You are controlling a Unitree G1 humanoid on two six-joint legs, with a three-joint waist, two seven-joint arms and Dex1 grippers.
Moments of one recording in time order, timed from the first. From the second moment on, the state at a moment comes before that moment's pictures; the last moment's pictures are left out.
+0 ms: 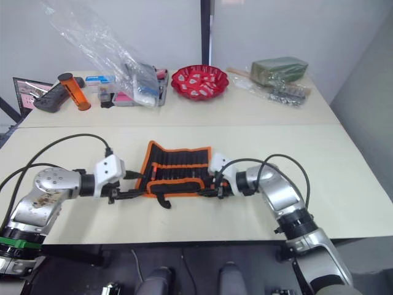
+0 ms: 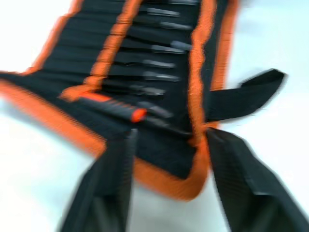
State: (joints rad) left arm -0.33 0.82 0.01 0.01 -0.23 0.27 -1.13; right arm -0.60 -0.50 0.27 0.12 0.25 0.46 1.16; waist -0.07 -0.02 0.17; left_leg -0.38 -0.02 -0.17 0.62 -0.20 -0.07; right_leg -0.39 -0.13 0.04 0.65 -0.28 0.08
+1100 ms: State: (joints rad) left arm -0.32 0.60 -0.10 -0.02 -0.30 0.34 -0.91; right arm -0.60 -0.36 0.27 0.21 0.27 0.49 1.02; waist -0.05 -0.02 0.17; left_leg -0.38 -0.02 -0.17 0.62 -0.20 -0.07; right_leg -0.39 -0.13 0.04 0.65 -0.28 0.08
